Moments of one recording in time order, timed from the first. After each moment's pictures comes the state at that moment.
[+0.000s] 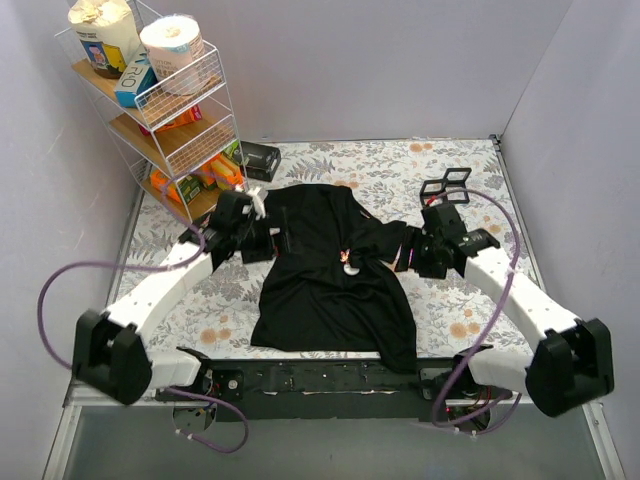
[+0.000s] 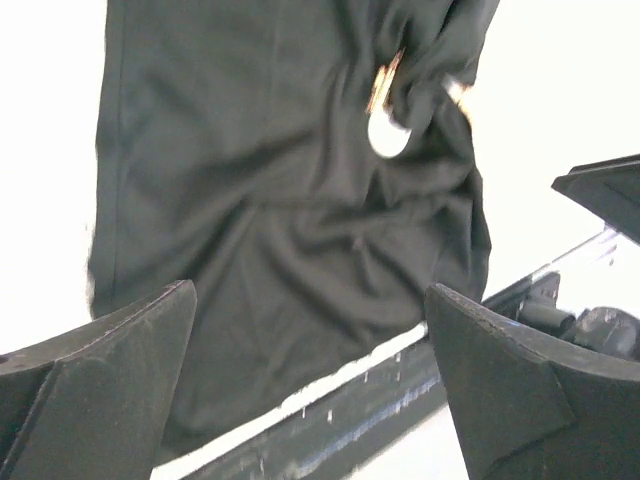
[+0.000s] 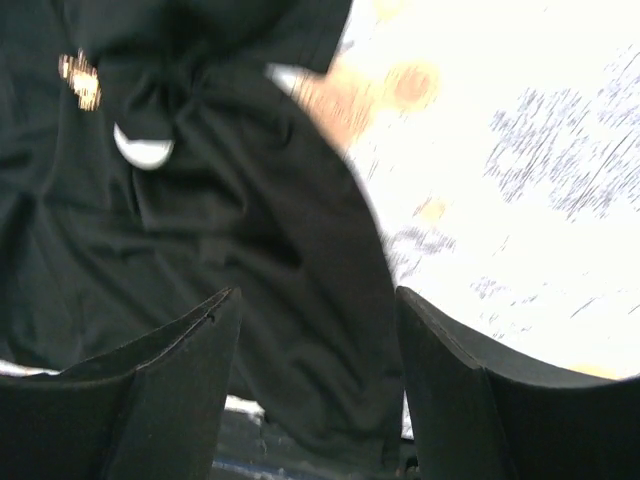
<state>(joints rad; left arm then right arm) -0.43 1.16 0.86 -0.53 0.31 -0.62 0.46 1.13 0.83 -0.75 -0.03 0.58</state>
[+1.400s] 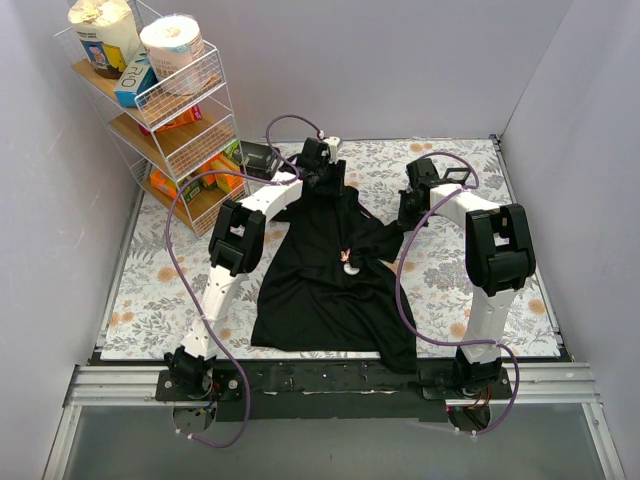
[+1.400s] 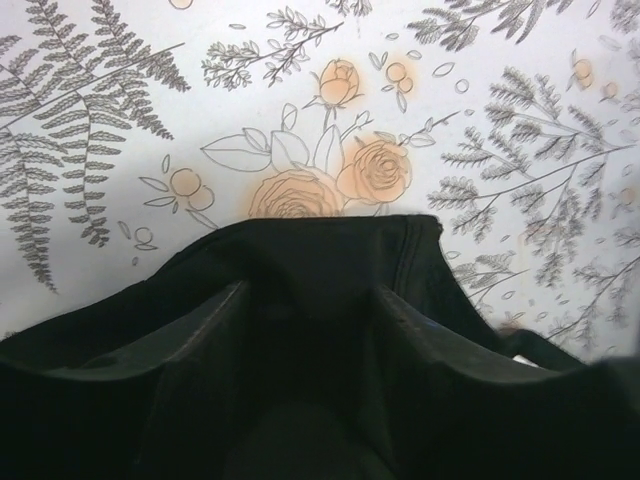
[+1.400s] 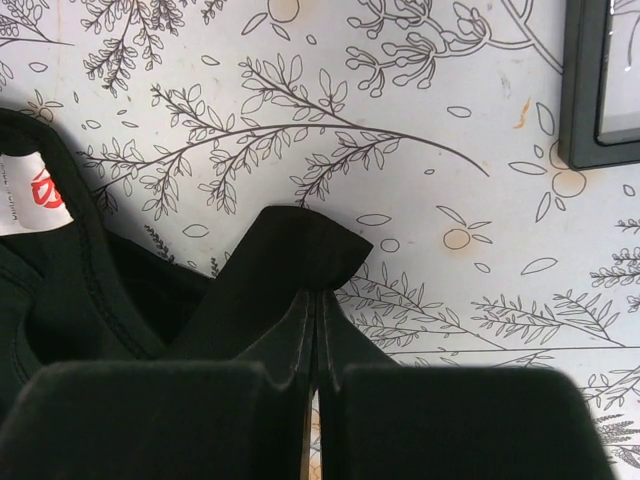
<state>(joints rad) -0.50 2.56 2.18 -0.34 0.19 -0.21 0.24 1.97 1.35 -0.50 -0.04 0.32</state>
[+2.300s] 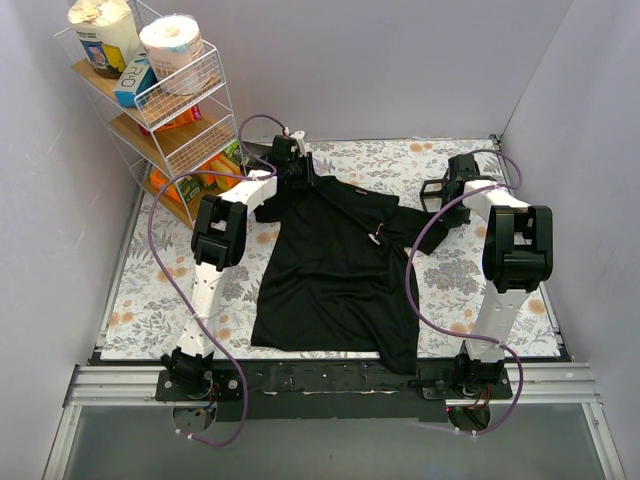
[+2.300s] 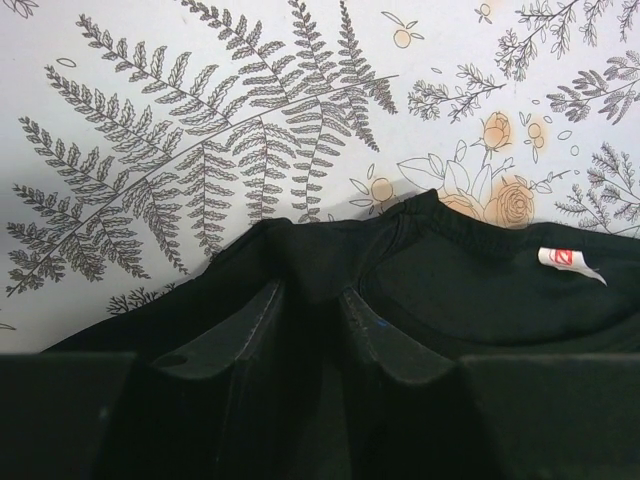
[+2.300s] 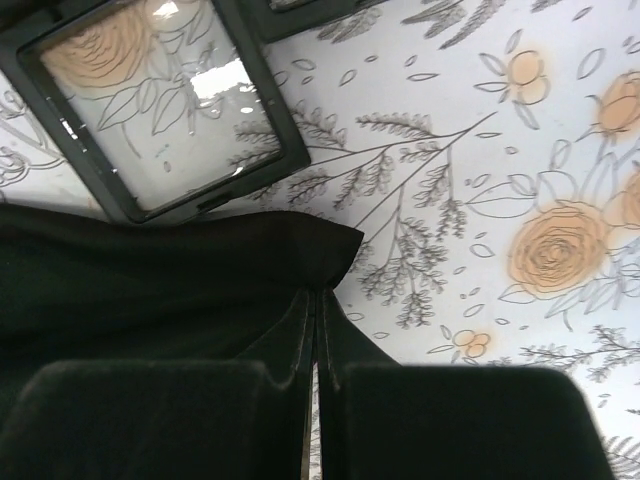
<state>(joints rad) -0.35 2.51 2.04 -0.20 0.22 -0.31 0.02 1.97 1.36 -0.54 0.15 0.24</state>
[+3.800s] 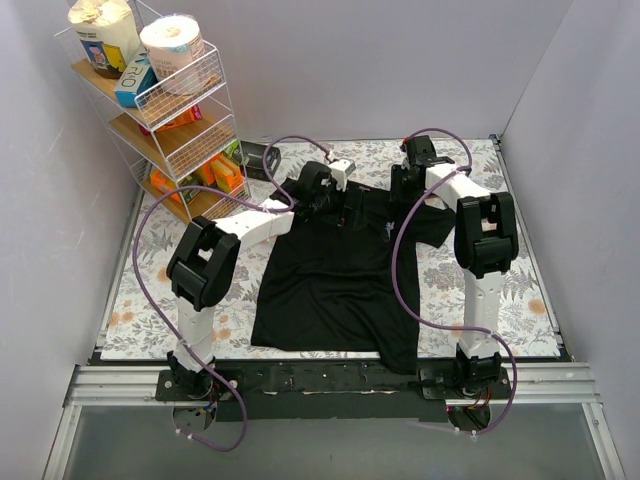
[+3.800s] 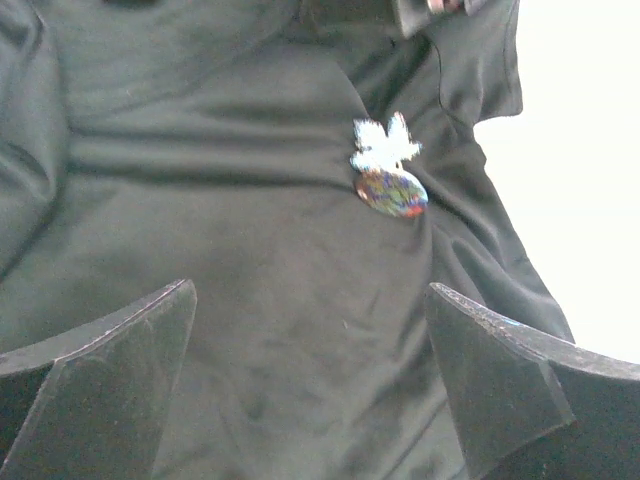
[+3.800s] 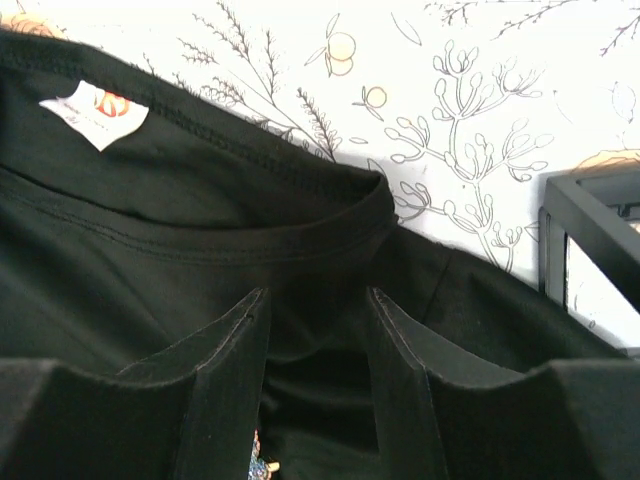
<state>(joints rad) -0.61 2.02 1.48 -0.06 0.32 -0.25 0.22 2.16 1.68 -0.54 -0.08 0.24</state>
